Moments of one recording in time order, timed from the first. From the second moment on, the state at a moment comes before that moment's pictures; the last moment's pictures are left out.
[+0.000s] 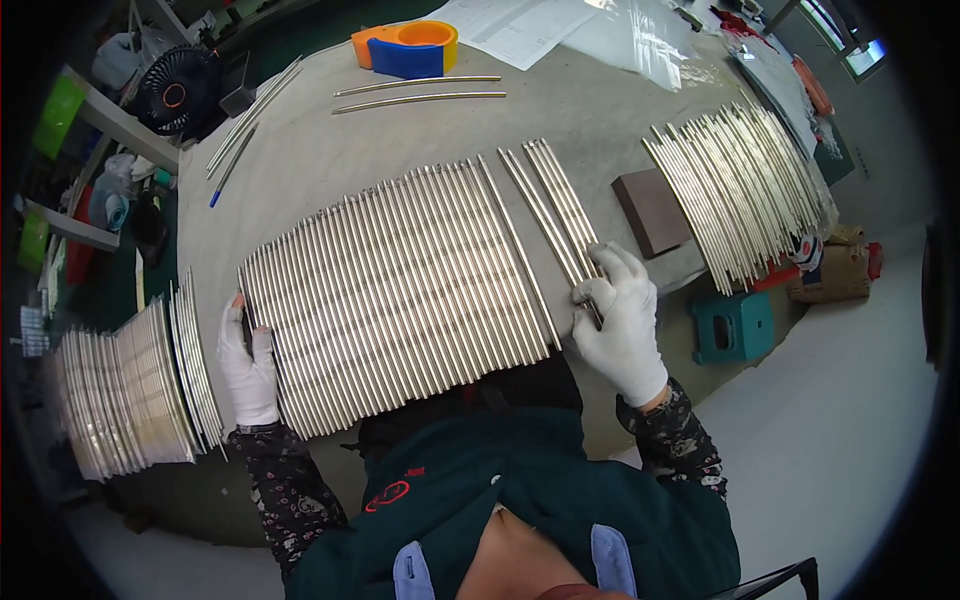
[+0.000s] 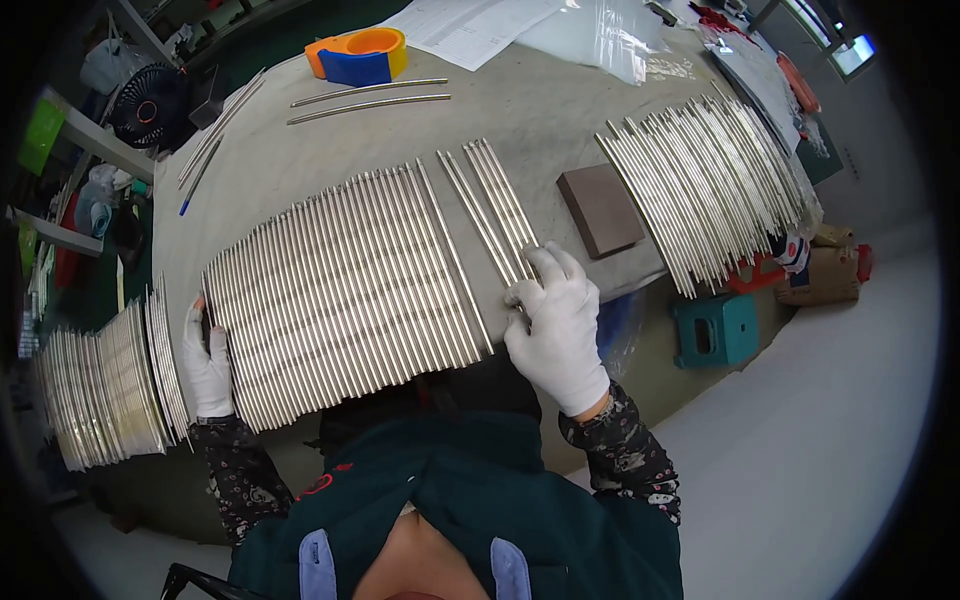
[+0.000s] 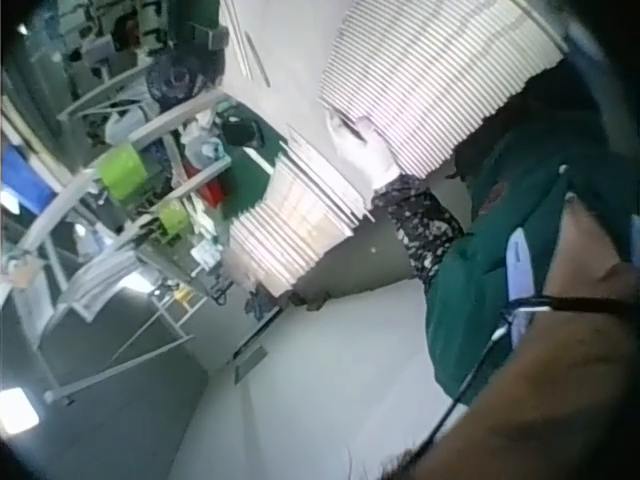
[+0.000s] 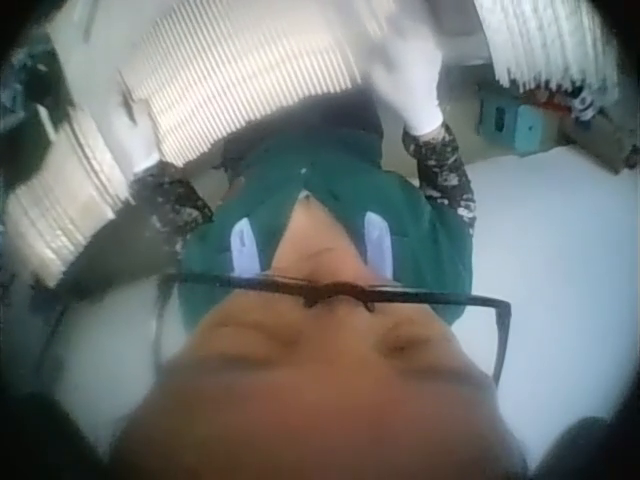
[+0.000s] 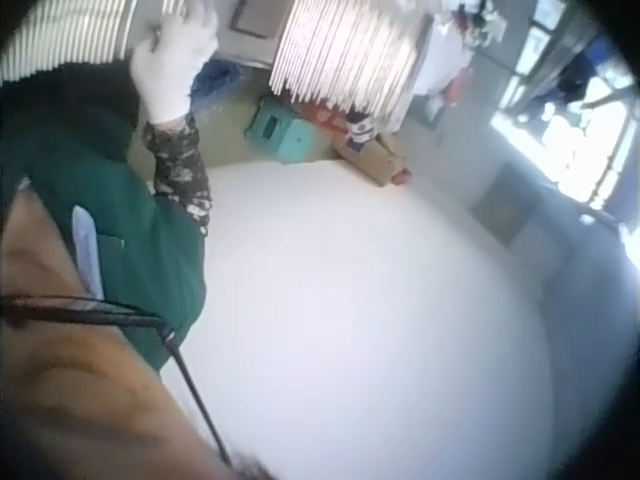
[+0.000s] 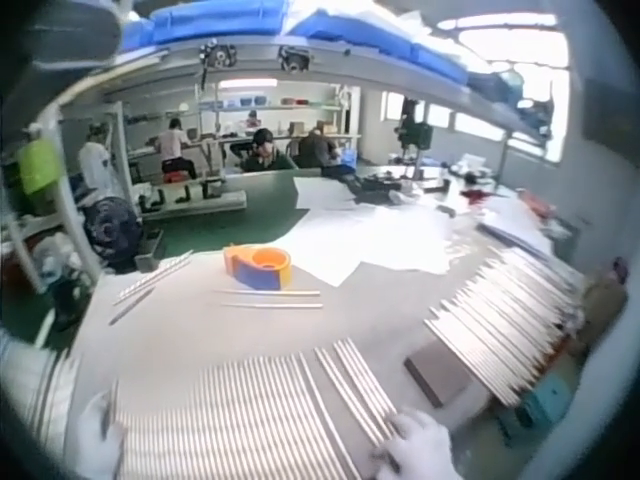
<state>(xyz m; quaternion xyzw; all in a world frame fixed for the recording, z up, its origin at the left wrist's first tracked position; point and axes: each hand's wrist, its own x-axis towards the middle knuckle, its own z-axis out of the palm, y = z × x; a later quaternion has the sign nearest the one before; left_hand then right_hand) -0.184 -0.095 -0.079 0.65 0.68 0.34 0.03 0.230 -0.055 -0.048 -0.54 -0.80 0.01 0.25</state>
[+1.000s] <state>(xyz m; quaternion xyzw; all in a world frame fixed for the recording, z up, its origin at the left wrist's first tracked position) -0.173 -0.092 -0.071 0.65 0.68 0.33 0.00 0.209 -0.053 -0.028 -0.33 -0.91 0.09 0.23</state>
